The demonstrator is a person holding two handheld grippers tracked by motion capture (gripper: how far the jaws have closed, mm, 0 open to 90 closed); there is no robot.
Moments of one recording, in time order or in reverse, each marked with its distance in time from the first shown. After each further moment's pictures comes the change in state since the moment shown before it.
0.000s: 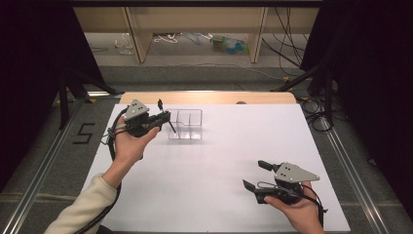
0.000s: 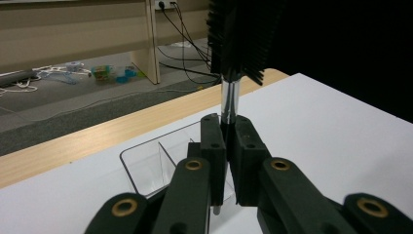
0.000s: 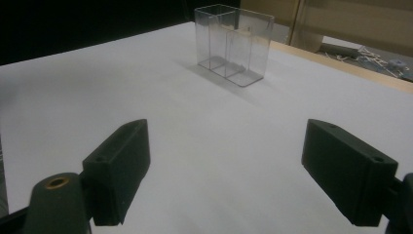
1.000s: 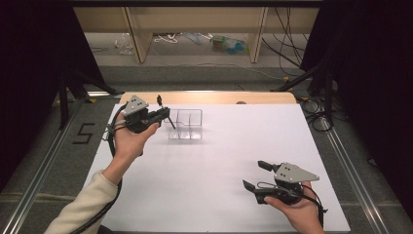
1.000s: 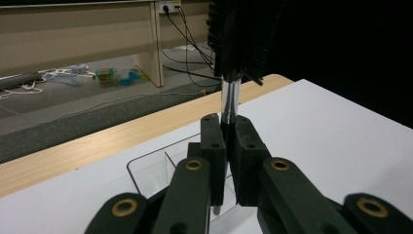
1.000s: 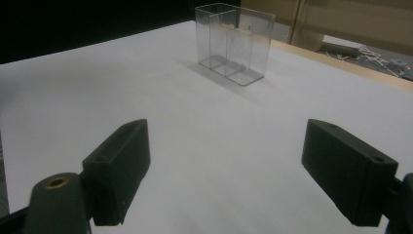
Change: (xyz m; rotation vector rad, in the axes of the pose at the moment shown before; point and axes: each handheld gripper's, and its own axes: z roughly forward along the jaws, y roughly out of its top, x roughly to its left) left arm 0.003 0.010 0.002 -0.015 0.007 -0.001; right arm 0.000 0.000 0.000 0.004 -0.001 -0.003
